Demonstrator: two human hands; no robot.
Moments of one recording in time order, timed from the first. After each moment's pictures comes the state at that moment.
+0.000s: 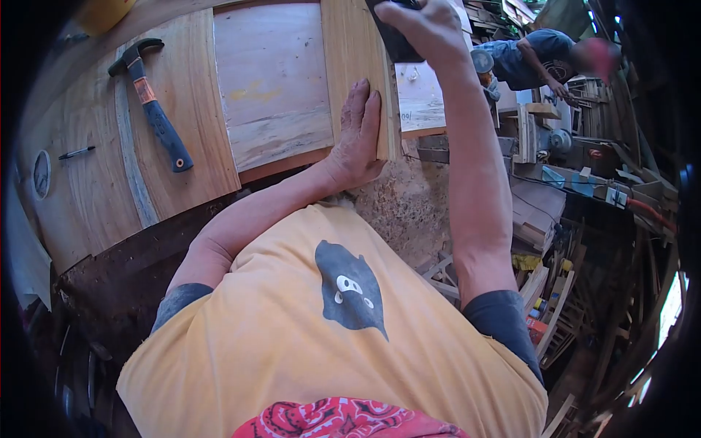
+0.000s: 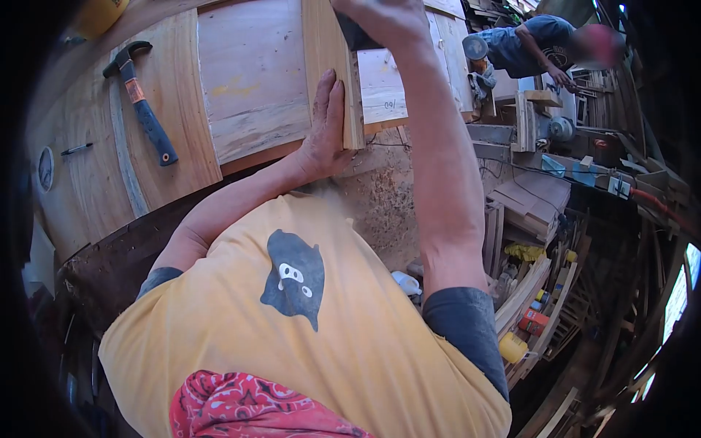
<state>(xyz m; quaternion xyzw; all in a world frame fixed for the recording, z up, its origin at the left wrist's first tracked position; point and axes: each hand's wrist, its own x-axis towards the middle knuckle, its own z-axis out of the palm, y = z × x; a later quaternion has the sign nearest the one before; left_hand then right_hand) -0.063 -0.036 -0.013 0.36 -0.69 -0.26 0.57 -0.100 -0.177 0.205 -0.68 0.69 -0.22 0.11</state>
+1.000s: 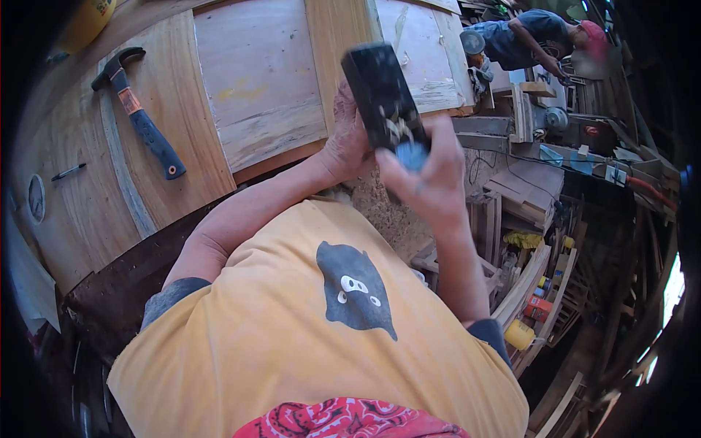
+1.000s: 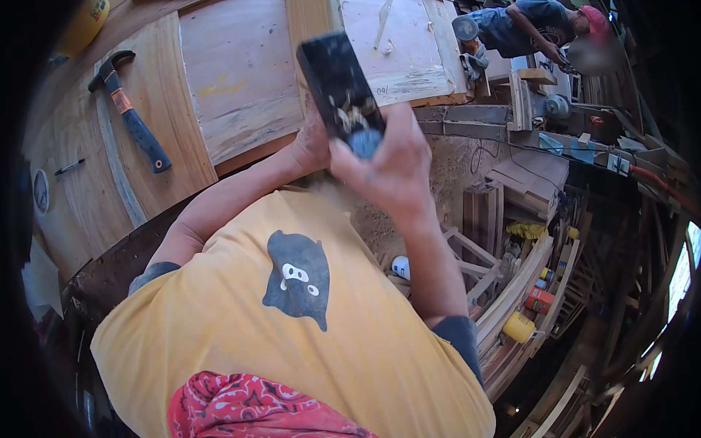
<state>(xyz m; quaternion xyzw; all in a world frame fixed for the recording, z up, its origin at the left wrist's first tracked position) -0.075 -0.038 -0.012 0.42 -0.64 -0.17 0.62 -0.142 0.011 0.184 -0.71 0.68 -0.16 0.08</state>
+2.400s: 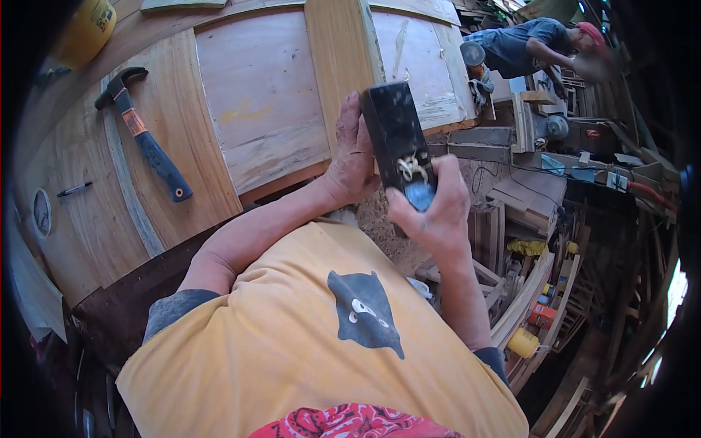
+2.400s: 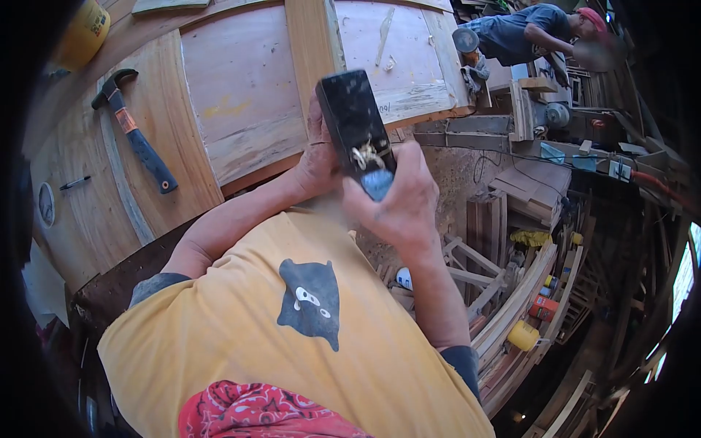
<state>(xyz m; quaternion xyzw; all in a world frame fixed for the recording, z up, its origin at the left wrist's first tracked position) -0.066 -0.047 -0.019 0.30 -0.64 -0.44 0.55 -0.144 0.023 0.194 -0.68 0.71 -0.15 0.10</state>
